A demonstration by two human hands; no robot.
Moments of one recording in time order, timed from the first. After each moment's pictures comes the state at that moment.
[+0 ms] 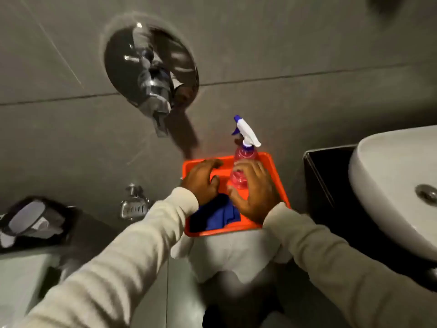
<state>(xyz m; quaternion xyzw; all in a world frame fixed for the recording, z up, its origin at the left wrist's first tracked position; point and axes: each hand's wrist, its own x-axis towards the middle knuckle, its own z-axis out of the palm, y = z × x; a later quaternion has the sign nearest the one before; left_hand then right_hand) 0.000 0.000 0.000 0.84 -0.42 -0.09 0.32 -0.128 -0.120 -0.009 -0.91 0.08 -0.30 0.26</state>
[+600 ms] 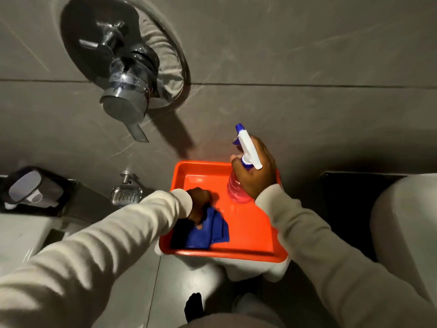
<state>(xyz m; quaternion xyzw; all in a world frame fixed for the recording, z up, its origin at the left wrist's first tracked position) 0.041 -0.049 -0.070 0.82 -0.39 -0.41 -0.11 -0.037 -0.209 -0.025 -0.84 0.13 -0.28 0.45</state>
